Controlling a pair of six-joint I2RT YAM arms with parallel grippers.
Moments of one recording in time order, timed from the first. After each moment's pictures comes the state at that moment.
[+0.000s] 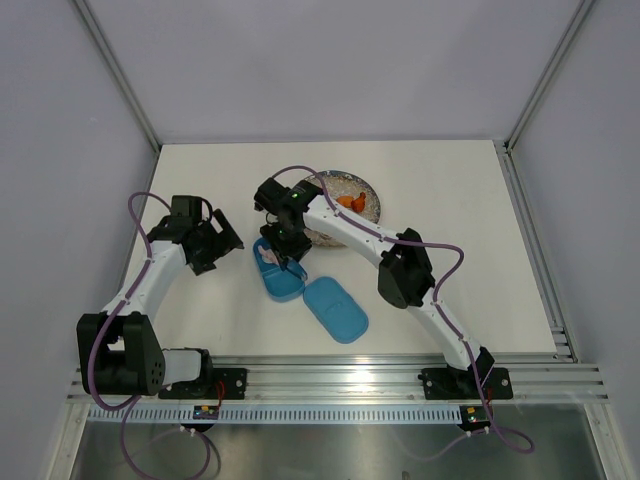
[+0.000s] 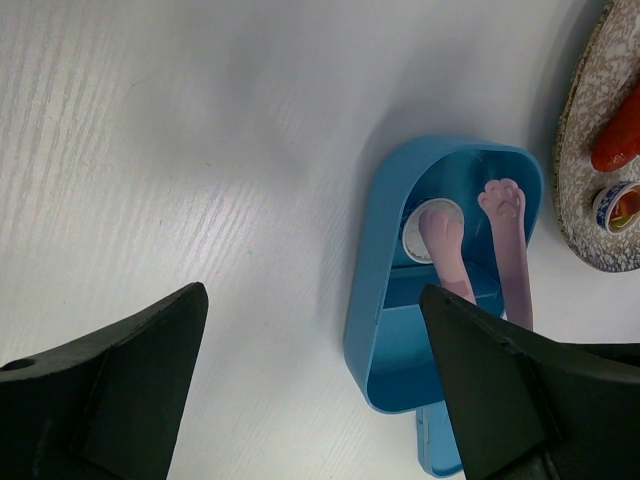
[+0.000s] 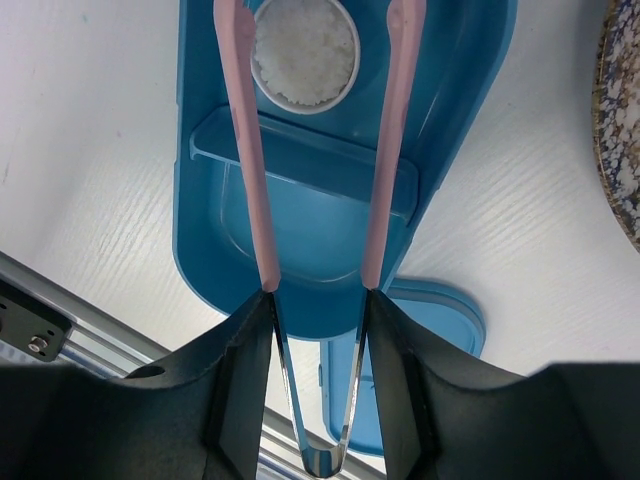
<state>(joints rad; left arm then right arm) -0.02 1.28 0.89 -0.63 0.08 -0.63 0.92 2.42 2.35 -1.19 -0.12 0.29</state>
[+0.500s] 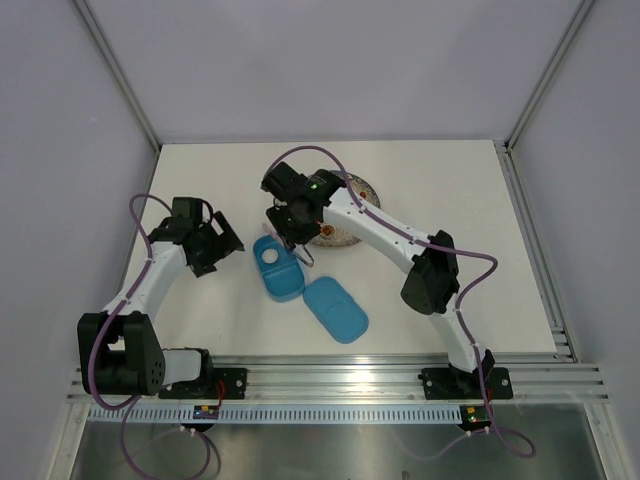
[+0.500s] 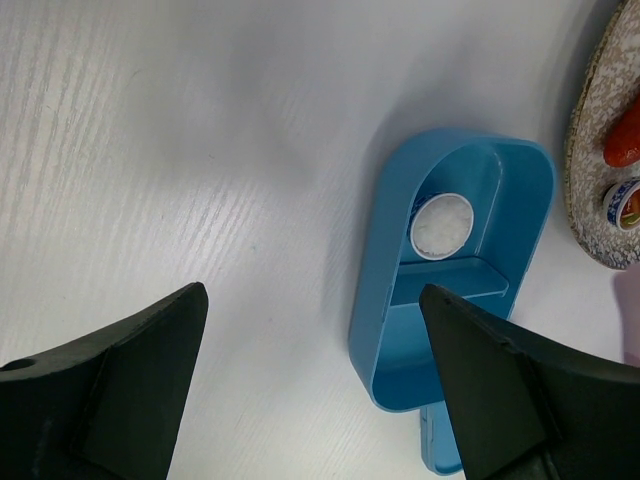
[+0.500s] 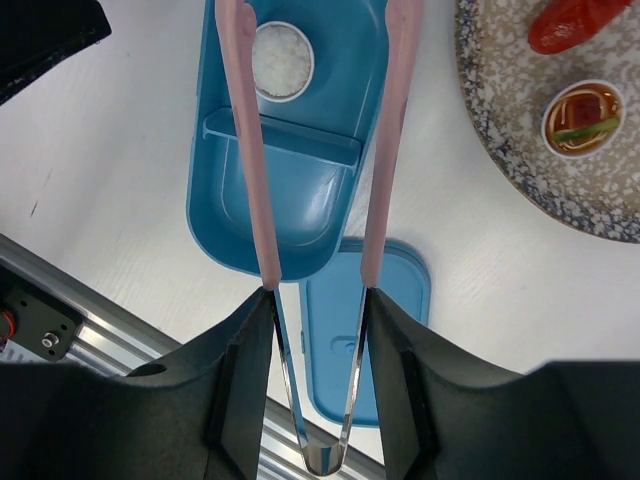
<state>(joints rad) -0.02 1.28 0.87 -0.63 0.09 -0.63 0.92 2.22 2.25 -1.15 0.00 0.30</state>
